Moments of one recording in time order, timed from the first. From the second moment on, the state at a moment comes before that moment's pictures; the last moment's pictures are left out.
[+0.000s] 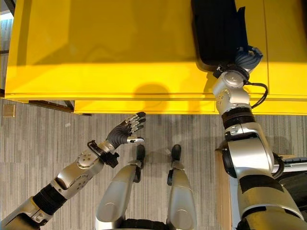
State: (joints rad) left arm -0.30 0.56 -0.59 -0.09 -0.64 -0.02 0.01; right arm -1.17 -0.58 0.21 0.90 0.70 0.00 -0.79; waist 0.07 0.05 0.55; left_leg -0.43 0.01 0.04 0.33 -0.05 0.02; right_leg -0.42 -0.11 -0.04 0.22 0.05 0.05
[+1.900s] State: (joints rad) left arm -0.24 0.55 -0.60 -0.09 -0.66 -0.06 0.05; right arm -1.26 -0.63 0.24 0.81 0.81 -0.02 -0.80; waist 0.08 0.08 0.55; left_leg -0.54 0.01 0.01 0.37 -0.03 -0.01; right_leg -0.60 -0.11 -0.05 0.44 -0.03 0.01
